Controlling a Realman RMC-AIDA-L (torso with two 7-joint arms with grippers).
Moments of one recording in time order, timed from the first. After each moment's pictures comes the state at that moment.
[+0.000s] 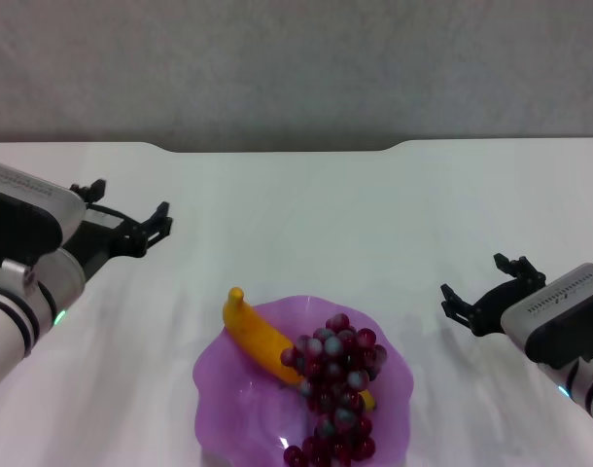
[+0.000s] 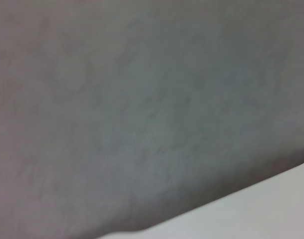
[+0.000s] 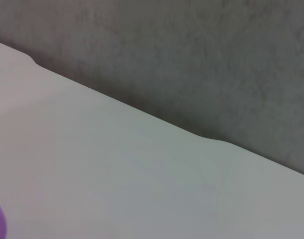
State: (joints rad) left arm -0.16 -2.04 1.86 1.20 -1.69 0.03 1.55; right arm 0.43 2.01 0.79 0.54 -2.24 -0.46 -0.35
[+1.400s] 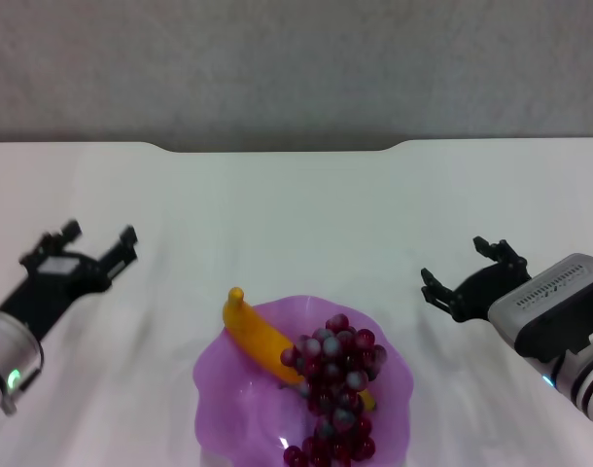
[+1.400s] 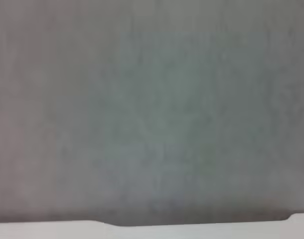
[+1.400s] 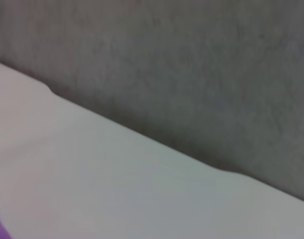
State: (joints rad) left arm -0.47 -2.05 1.90 0.11 -0.18 1.02 -0.52; right arm 0.46 2.02 0.73 0.53 -2.24 -0.54 -0.30
